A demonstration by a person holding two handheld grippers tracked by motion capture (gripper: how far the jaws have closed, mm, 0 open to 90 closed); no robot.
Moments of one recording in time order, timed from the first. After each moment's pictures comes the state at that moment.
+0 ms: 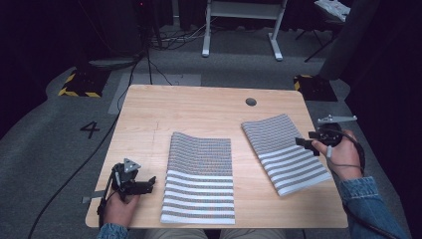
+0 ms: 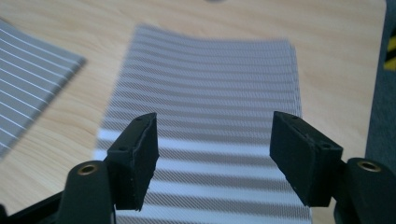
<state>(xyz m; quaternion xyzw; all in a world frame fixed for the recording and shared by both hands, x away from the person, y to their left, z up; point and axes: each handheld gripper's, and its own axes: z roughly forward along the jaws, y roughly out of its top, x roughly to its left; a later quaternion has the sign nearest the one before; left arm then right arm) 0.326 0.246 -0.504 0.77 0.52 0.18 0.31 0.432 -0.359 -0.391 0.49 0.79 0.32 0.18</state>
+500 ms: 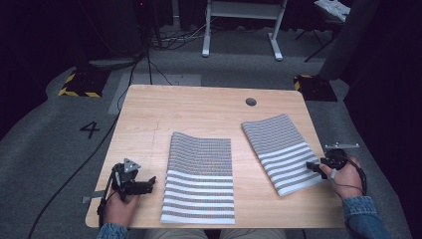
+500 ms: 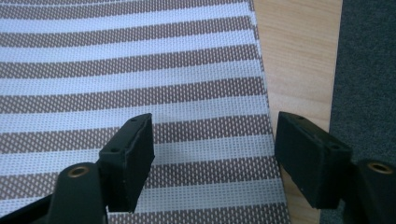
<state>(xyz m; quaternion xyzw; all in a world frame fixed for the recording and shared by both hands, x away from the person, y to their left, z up) 0.326 0.246 -0.504 0.77 0.52 0.18 0.31 0.408 -0.416 -0.482 0.56 0.76 0.27 0.17</state>
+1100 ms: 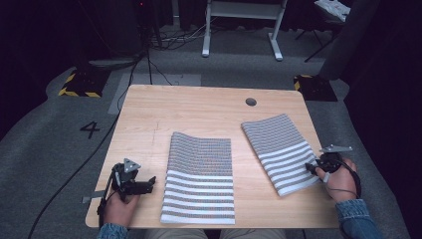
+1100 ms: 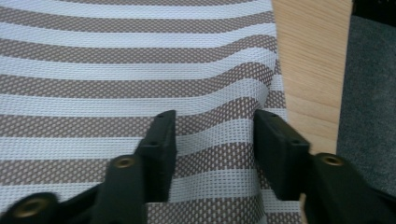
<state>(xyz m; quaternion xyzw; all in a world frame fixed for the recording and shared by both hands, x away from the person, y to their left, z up) 0.326 0.246 -0.504 0.77 0.52 0.18 0.31 0.397 -0.394 -0.478 0.53 0.79 0.24 0.21</state>
